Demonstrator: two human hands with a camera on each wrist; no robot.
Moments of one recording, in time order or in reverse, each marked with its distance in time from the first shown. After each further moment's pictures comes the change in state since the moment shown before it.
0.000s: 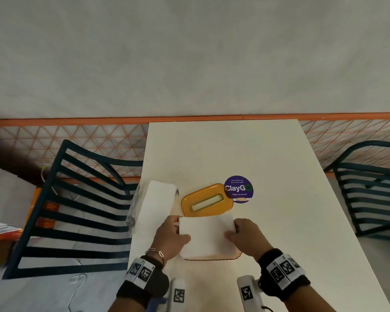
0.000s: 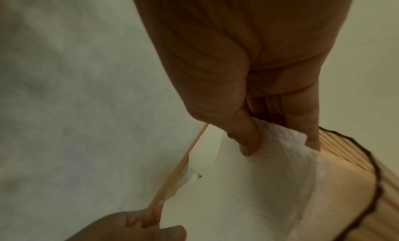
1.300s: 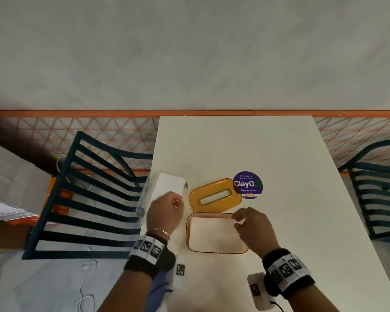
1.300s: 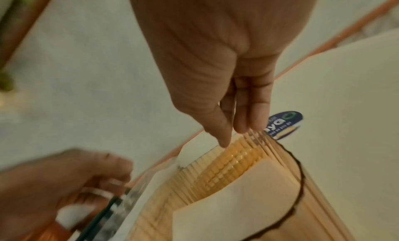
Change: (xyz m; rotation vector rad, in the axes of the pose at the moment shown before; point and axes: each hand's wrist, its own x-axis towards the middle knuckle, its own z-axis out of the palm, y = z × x) left_hand 0.017 0.019 -0.029 0.428 0.387 0.224; right_hand 0.002 0.008 0.009 -0.132 0.308 -0.250
